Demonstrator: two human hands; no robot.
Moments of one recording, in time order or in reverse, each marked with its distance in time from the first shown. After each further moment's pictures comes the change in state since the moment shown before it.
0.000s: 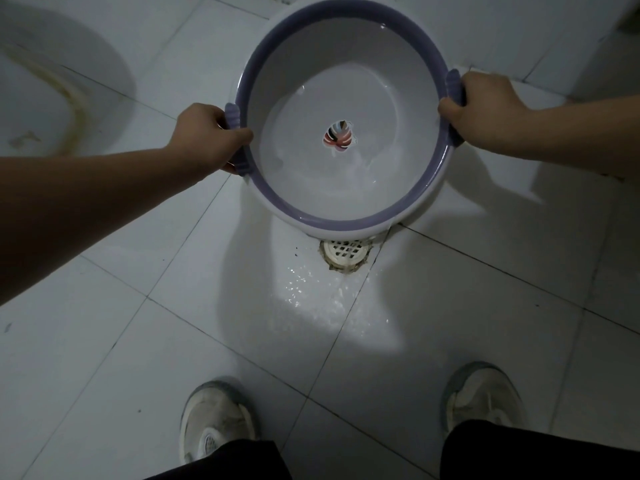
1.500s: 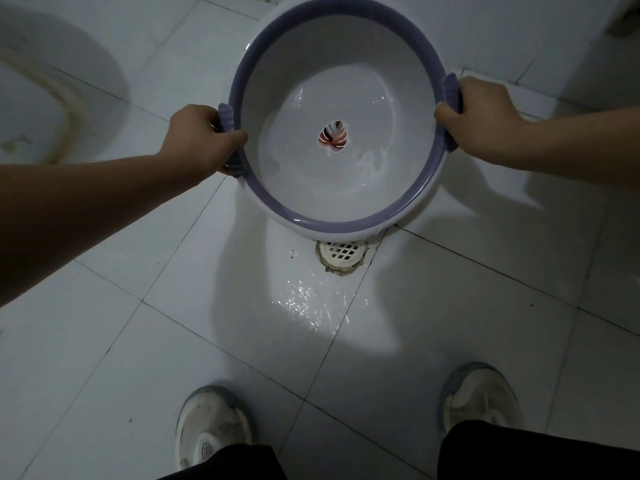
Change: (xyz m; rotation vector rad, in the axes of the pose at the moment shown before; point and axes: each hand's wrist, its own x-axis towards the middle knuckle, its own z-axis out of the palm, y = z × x) left_hand -0.002 -0.001 0.000 0.077 0.048 0.081; right_hand -0.012 0.002 0.000 0.072 0.041 0.018
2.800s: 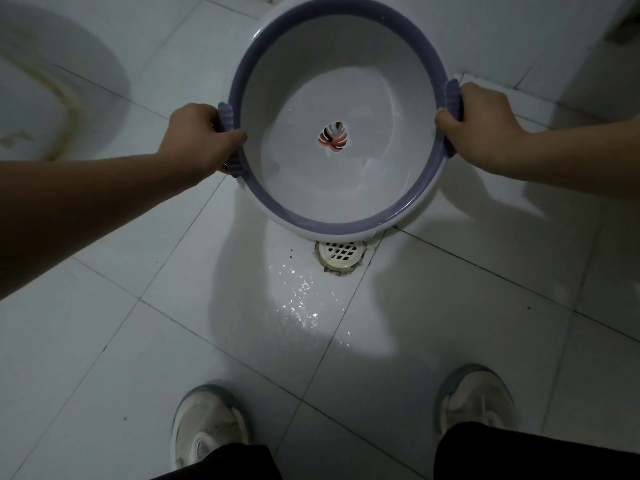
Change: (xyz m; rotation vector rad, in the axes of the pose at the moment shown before) left_hand -0.001 -0.001 0.000 0.098 0.031 0.018; right_hand -0.005 0.006 0.006 0.023 0.040 -0.003
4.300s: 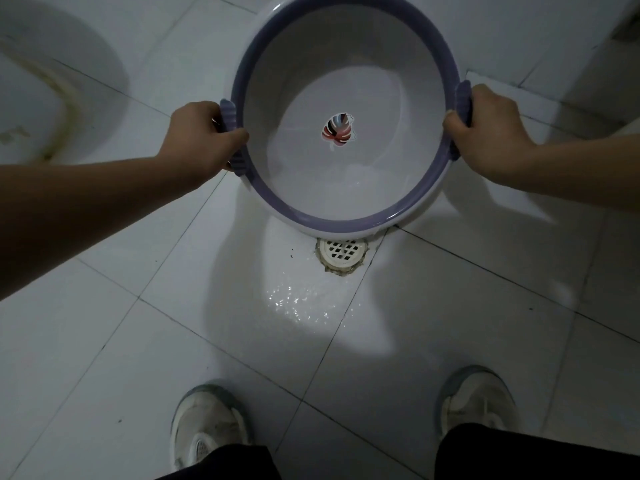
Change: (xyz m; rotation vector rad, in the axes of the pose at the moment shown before) left_hand -0.005 -0.003 0.002 -0.095 0.024 0.054; right_hand -0.014 -0.002 0.001 0.055 0.053 0.016
